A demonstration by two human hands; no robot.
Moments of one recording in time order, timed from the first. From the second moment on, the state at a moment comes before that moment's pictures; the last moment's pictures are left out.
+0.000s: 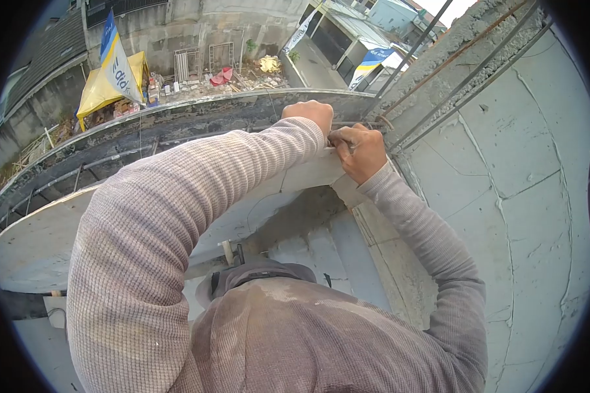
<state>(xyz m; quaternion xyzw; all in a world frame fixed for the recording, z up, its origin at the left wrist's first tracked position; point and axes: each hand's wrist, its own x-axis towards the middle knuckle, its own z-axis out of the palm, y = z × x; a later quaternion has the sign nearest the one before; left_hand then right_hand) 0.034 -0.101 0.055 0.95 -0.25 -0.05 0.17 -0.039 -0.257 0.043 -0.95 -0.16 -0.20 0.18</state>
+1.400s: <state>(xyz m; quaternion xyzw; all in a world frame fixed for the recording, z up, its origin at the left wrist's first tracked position) 0.043 -0.100 0.045 0.94 -0.28 -0.04 0.21 -0.022 -0.242 0.065 -0.98 -0.05 -0.11 0.14</state>
